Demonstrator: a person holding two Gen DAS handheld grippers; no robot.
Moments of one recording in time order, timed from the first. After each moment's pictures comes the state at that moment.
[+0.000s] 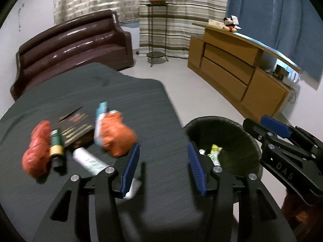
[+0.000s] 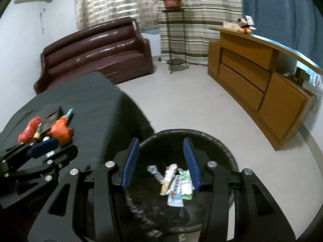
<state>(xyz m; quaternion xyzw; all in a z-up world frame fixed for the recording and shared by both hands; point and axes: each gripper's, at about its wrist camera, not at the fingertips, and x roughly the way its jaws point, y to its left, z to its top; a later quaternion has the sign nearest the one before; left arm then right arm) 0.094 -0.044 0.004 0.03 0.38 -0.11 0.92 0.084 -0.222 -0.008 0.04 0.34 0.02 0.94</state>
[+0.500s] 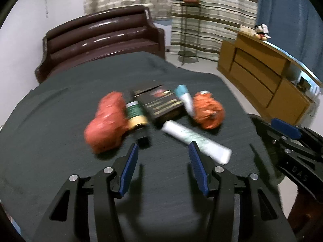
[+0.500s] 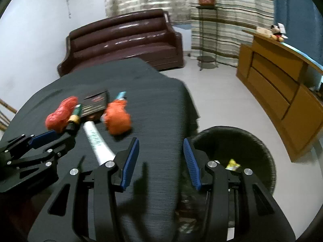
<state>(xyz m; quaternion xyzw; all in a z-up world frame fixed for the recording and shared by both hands) 0.074 0.053 -0.002 0.01 0.39 -0.01 0.92 0.075 -0.126 -0.006 0.01 0.36 0.11 0.93</state>
